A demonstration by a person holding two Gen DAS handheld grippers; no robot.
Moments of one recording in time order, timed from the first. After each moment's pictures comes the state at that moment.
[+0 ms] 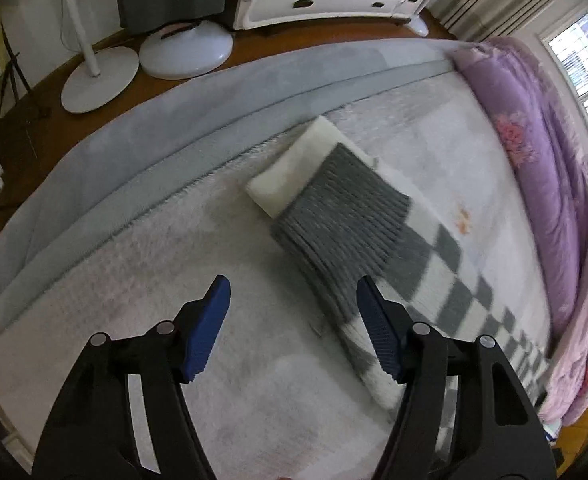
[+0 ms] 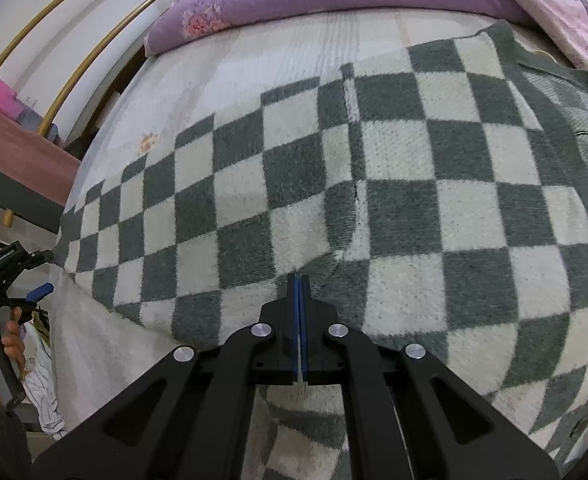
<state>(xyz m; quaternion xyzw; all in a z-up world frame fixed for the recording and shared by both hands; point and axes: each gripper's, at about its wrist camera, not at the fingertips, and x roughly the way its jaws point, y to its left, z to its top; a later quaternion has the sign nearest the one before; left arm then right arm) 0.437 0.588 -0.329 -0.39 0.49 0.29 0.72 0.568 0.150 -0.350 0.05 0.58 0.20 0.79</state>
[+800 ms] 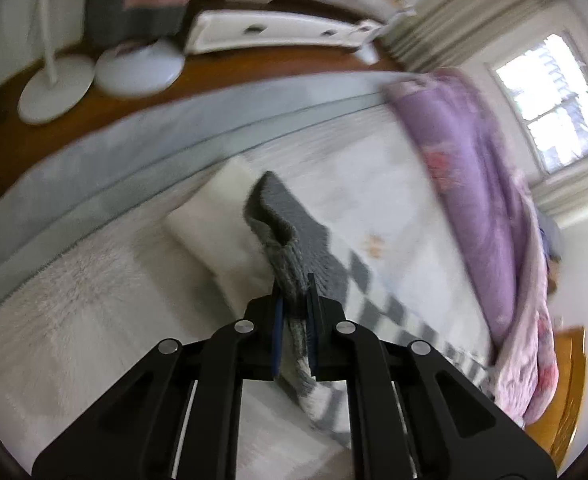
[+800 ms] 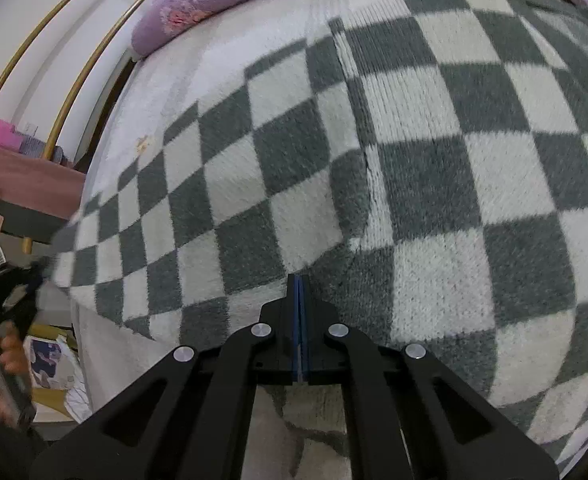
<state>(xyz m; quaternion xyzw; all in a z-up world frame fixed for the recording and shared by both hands) 0.442 0.562 -0.271 -0.43 0.39 0.22 0.79 0.578 0.145 -0.378 0.13 0.62 0.20 0.75</state>
